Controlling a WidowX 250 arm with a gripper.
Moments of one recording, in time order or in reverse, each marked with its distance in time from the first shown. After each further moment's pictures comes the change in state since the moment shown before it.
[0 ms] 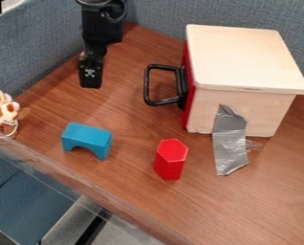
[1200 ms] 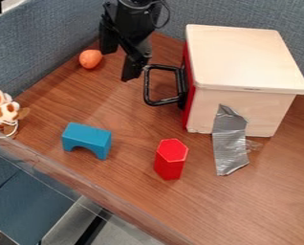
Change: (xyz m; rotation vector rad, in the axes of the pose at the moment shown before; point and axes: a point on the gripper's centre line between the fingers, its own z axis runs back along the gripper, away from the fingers) arm 0.040 0.019 0.001 0.189 0.046 0.612
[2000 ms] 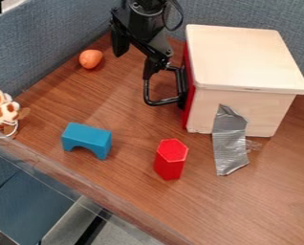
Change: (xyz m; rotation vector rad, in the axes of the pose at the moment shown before) arm 0.024 -0.004 -0.001 0.015 -0.155 0.253
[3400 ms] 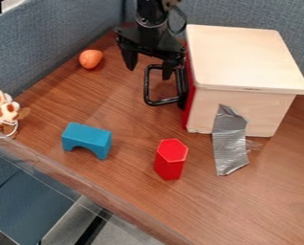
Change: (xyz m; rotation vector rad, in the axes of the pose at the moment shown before) arm 0.018 -0.010 -0.026 -0.100 -0.073 0.368
